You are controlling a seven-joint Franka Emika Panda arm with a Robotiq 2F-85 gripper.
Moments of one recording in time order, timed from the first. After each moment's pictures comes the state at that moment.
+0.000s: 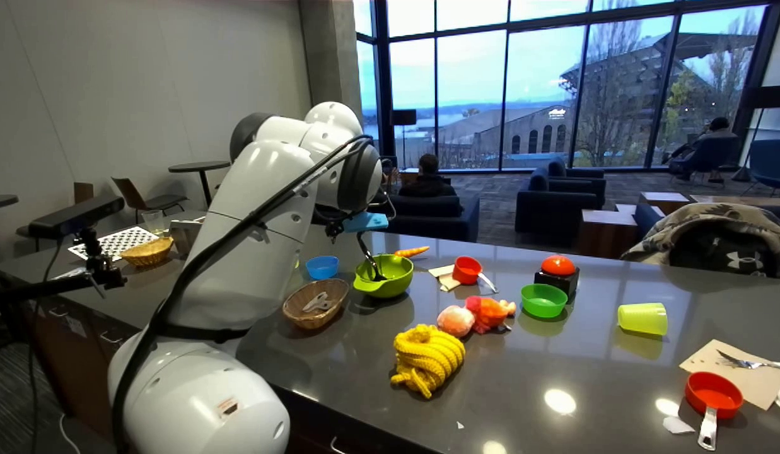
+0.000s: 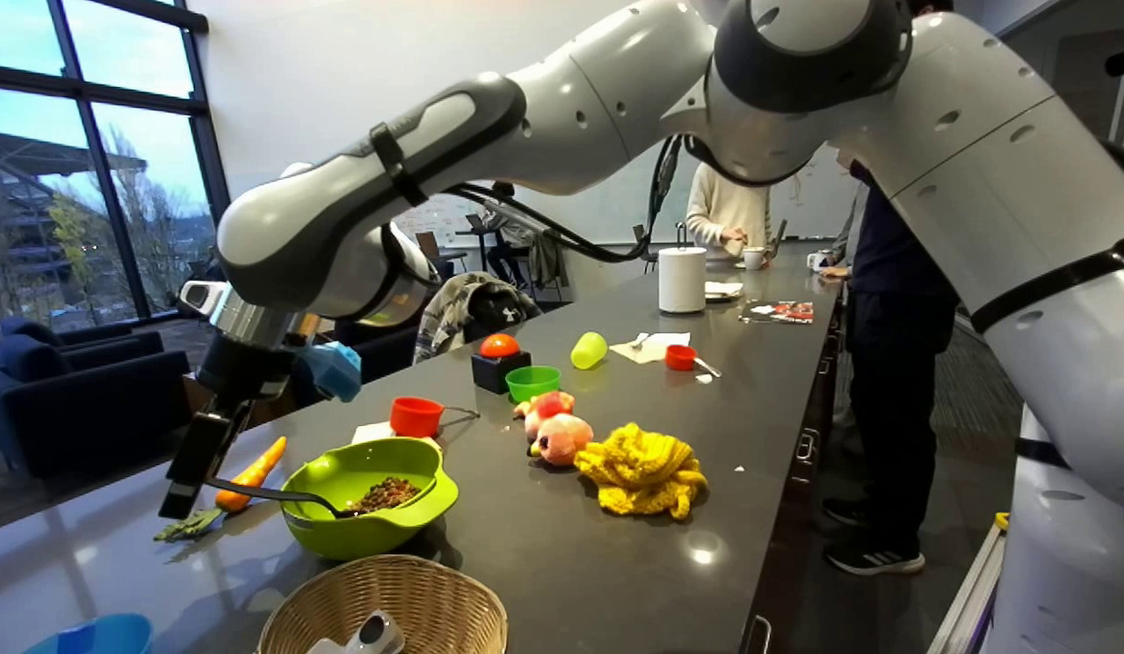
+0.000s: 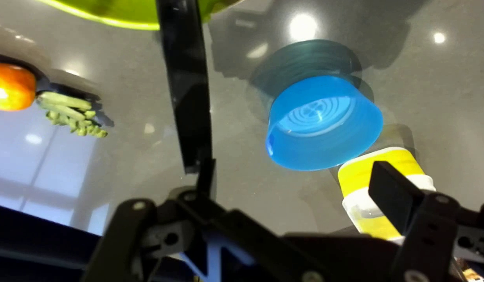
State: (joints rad) arm 0.13 0.60 0.61 -1.60 0.08 2.53 -0.73
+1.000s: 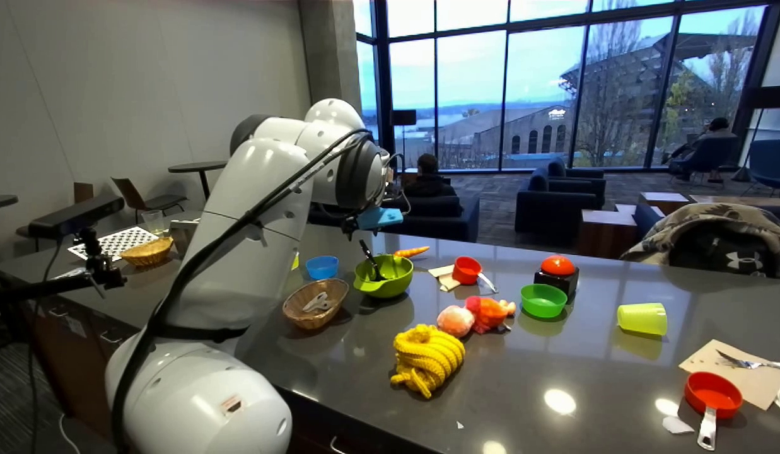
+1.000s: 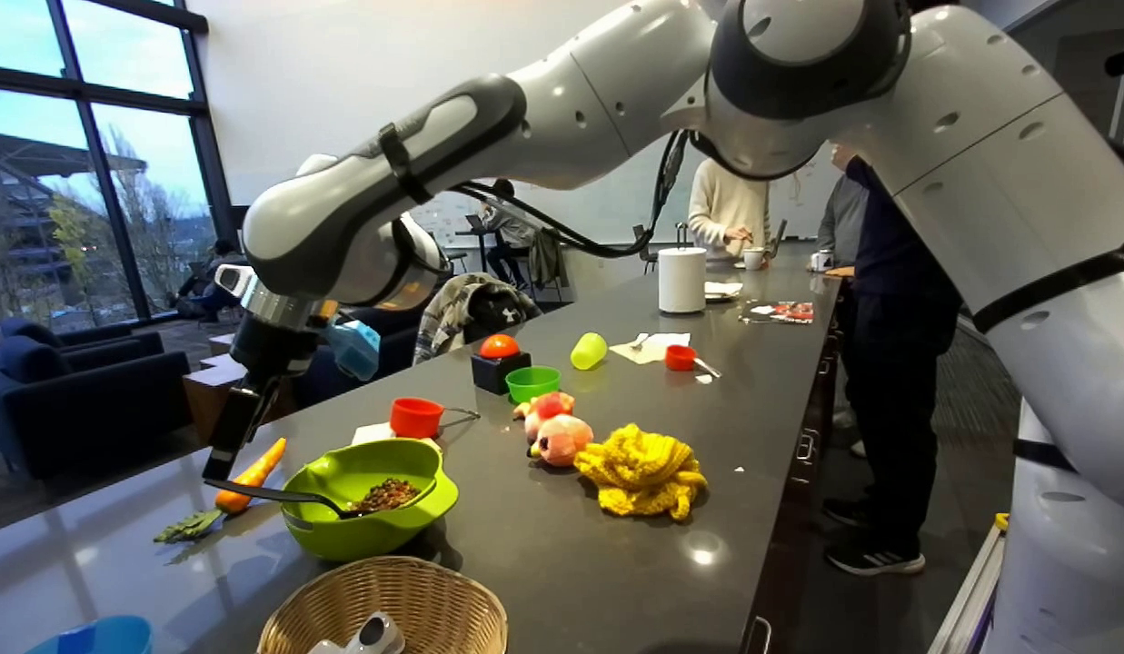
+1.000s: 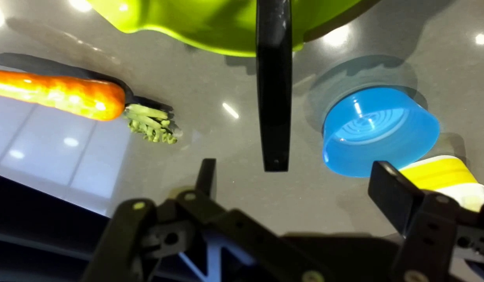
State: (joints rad) arm 0.16 0.59 0.50 -1.56 0.08 2.52 -0.74
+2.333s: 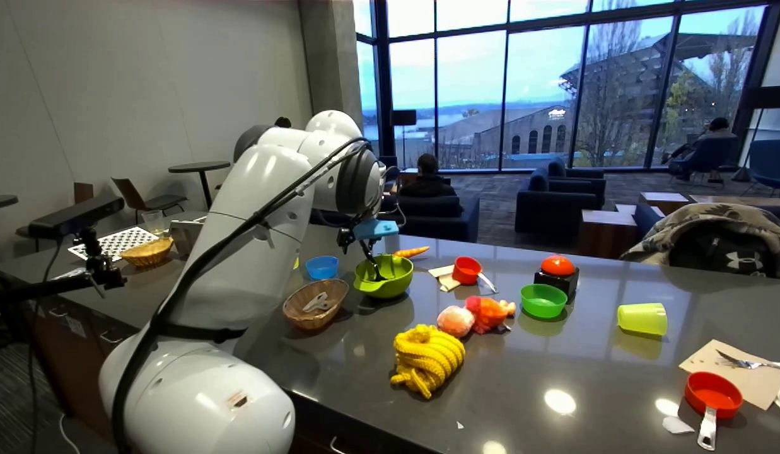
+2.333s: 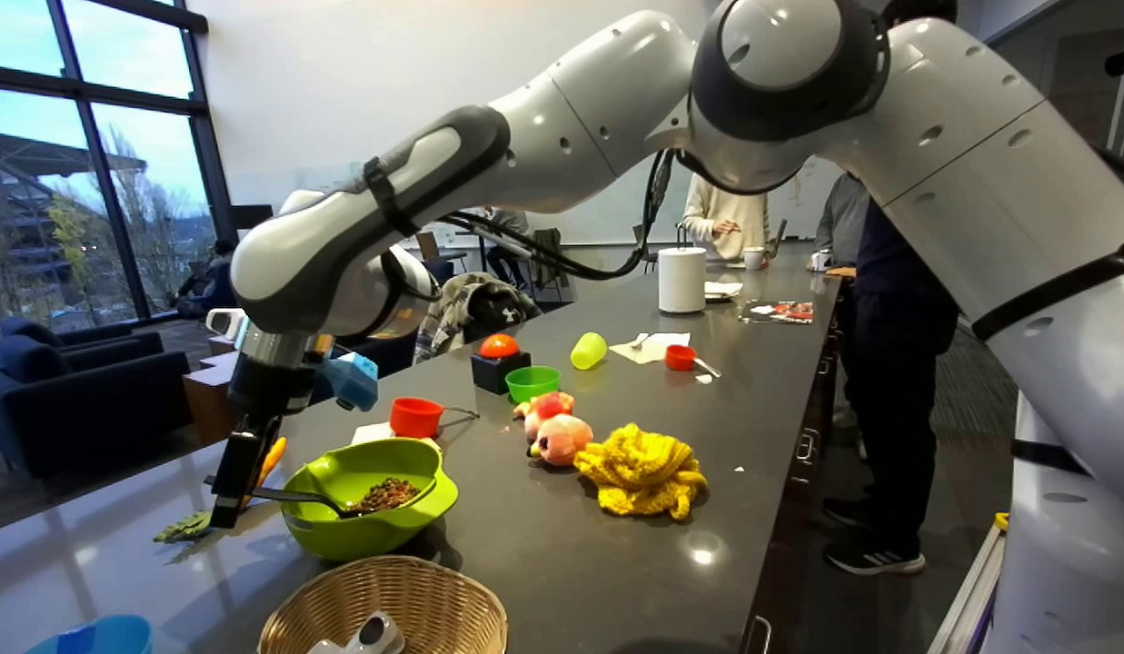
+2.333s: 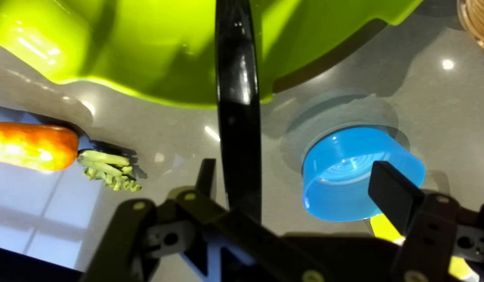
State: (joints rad) arm 0.22 0.64 0.45 -1.55 0.08 2.46 -0.74
